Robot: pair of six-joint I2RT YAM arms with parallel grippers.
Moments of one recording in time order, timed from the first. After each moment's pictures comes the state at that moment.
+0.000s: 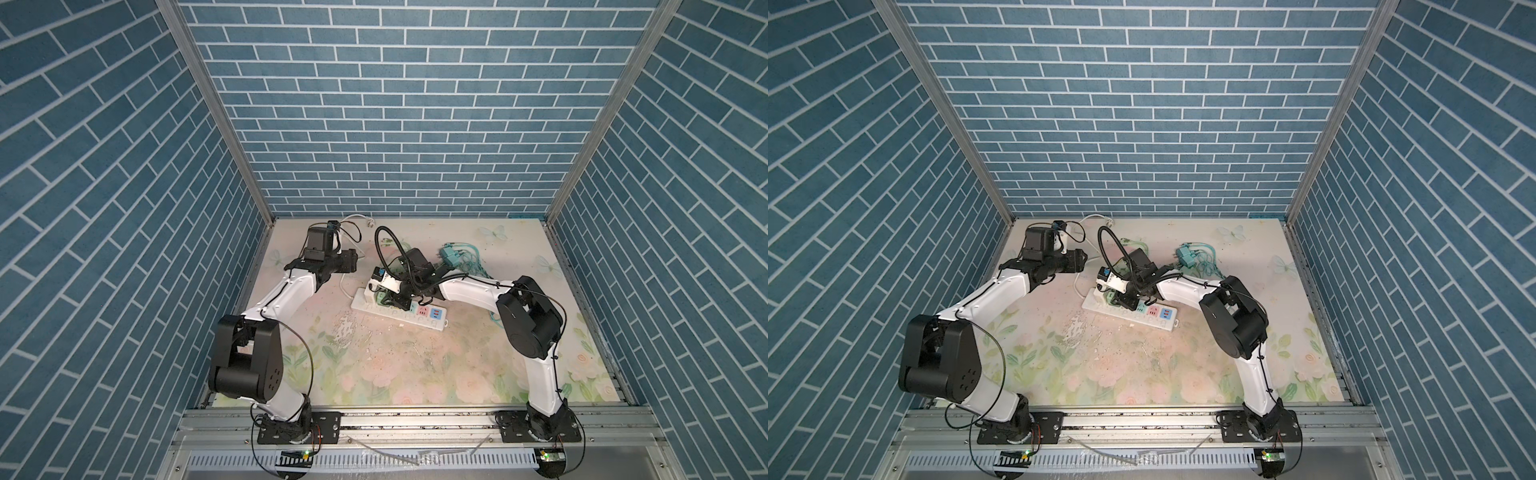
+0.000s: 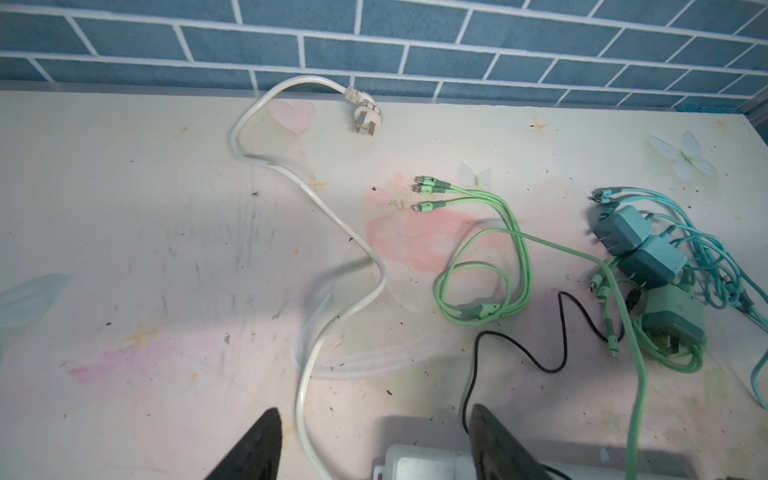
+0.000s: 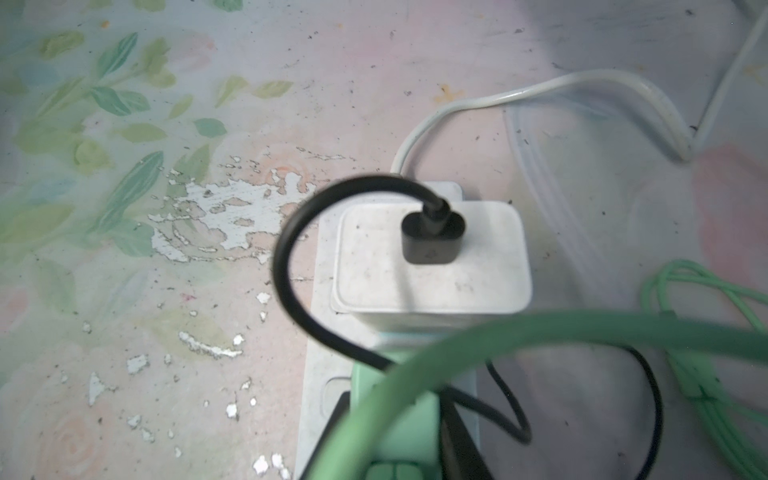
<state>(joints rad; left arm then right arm) -0.16 1.55 1.10 -0.25 0.12 -0.14 0.84 2.09 1.48 -0.32 -0.43 -0.44</state>
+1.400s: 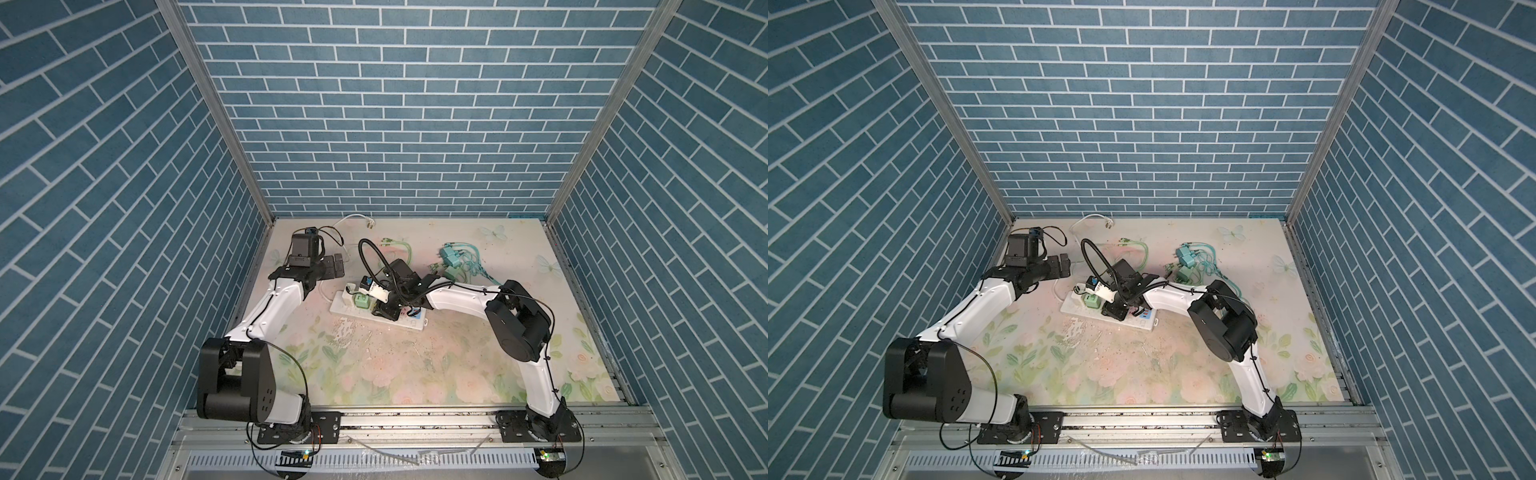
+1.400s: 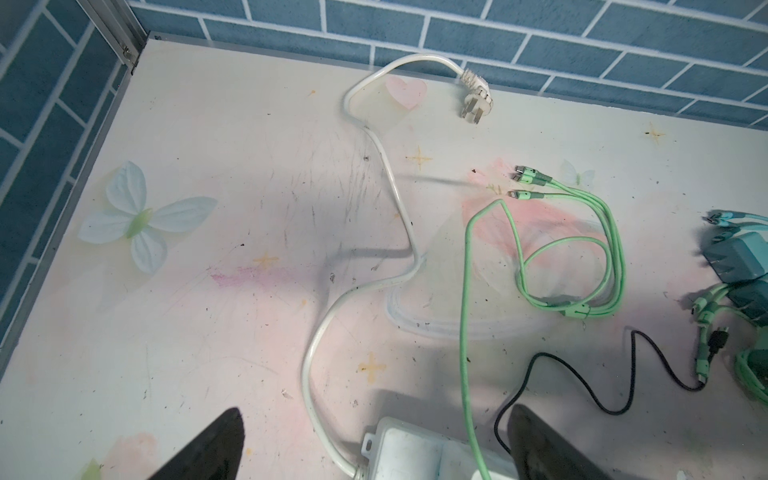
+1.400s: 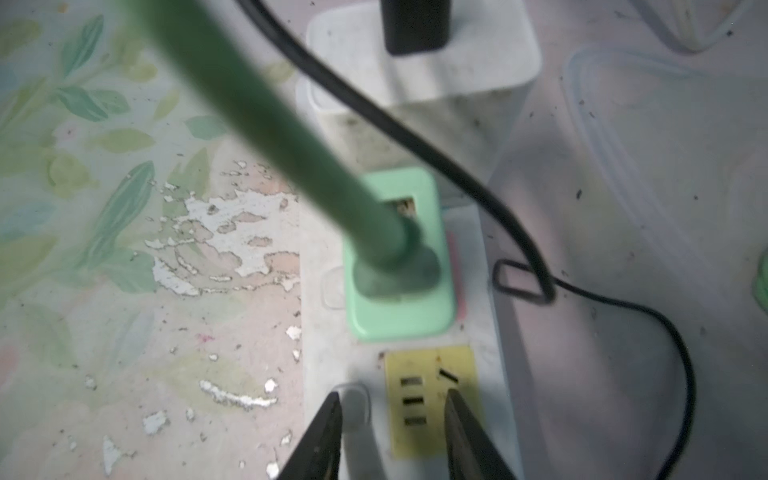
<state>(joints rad) -0.09 1.43 1.03 -0.36 -0.02 -0.19 0.91 2.08 1.46 -0.31 -0.29 -0.31</state>
